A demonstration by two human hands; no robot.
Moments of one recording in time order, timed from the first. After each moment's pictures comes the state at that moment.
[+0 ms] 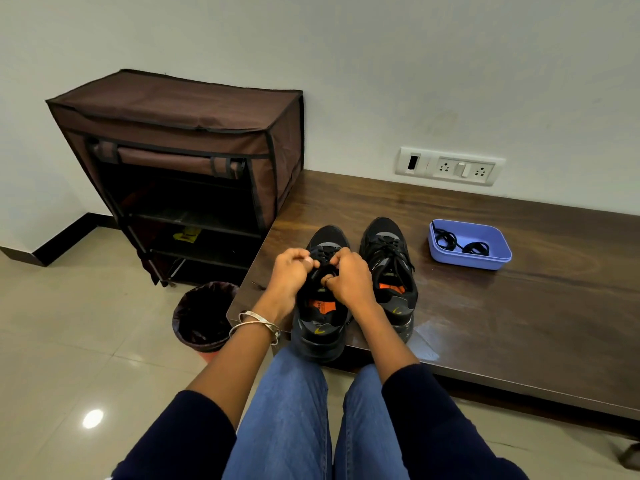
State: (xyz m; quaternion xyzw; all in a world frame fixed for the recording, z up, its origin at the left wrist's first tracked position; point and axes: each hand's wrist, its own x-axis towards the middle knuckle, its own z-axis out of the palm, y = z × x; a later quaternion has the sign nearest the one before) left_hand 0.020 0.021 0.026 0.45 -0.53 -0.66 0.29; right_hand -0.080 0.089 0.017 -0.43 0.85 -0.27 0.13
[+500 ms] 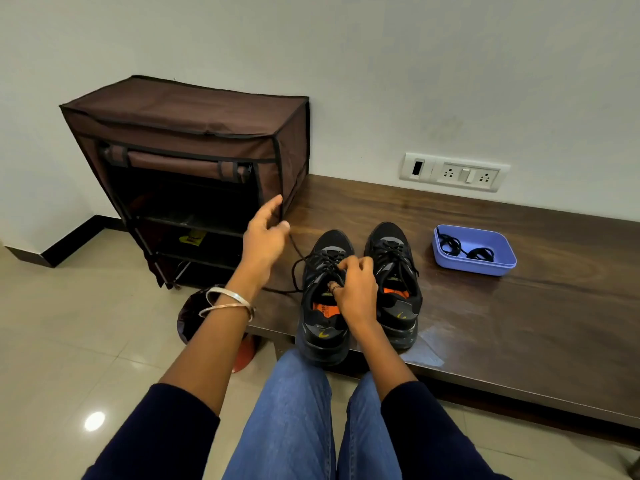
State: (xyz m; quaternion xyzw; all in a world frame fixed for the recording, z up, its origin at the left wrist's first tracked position) left_hand 0.048 -0.020 0.079 0.43 -0.61 -0.56 0.36; right_hand -0.067 0.096 -0.007 -0.40 0.85 -0.35 0.04
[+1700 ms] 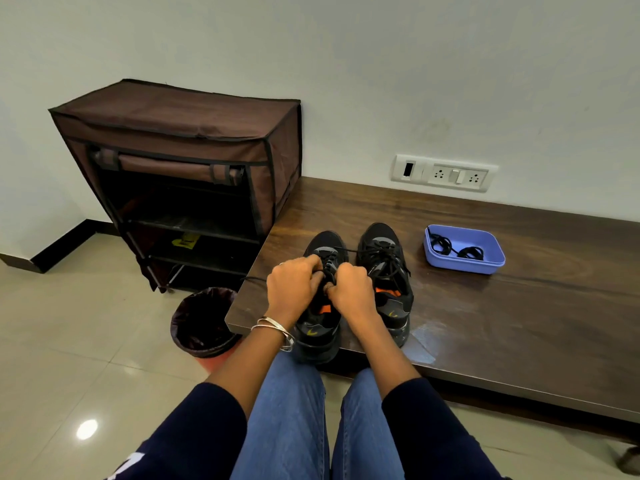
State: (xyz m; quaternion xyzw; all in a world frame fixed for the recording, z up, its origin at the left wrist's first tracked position) left_hand 0.021 0.025 0.010 0.39 -0.88 -0.08 0.25; right_hand -0.065 0.107 0.035 -0.41 0.88 -0.21 0.11
